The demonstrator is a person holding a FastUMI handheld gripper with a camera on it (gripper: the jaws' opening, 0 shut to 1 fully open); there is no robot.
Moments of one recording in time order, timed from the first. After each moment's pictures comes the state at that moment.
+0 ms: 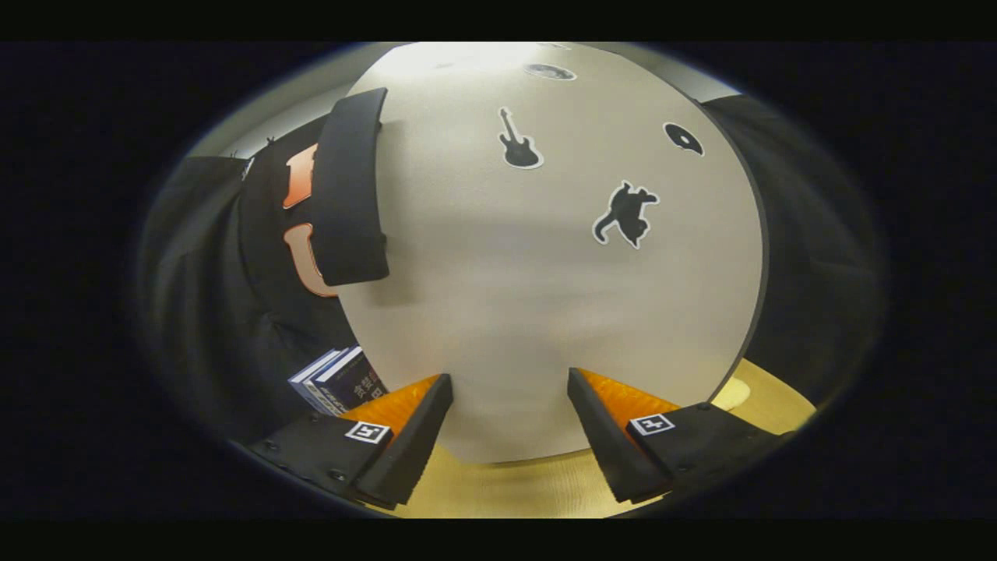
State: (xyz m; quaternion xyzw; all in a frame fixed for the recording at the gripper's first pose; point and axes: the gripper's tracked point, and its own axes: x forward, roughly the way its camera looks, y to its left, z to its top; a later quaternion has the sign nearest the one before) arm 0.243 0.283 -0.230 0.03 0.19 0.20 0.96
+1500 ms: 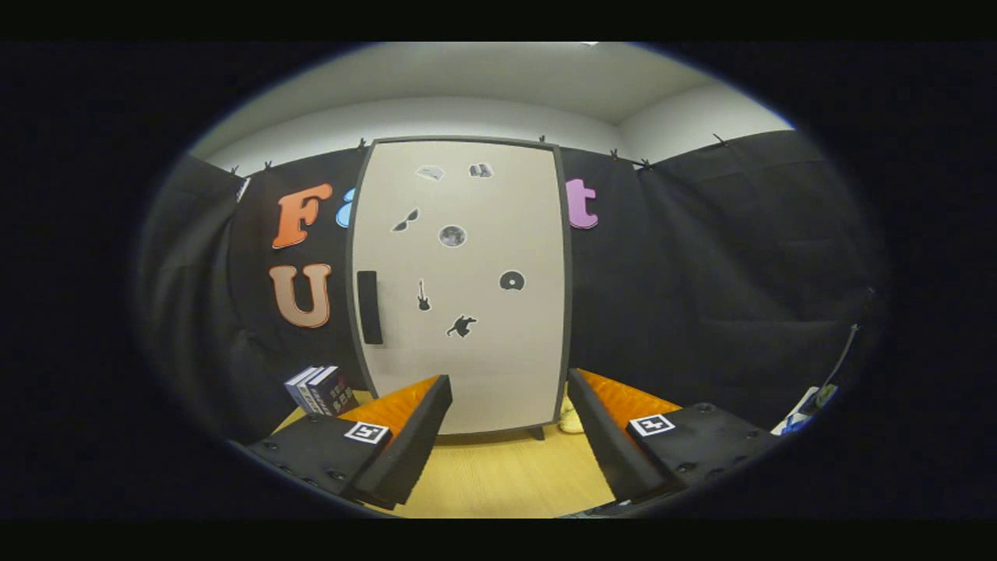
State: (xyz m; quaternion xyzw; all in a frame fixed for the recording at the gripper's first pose) arm 0.081 0.101 -0.060 0.00 0.07 0.08 0.99
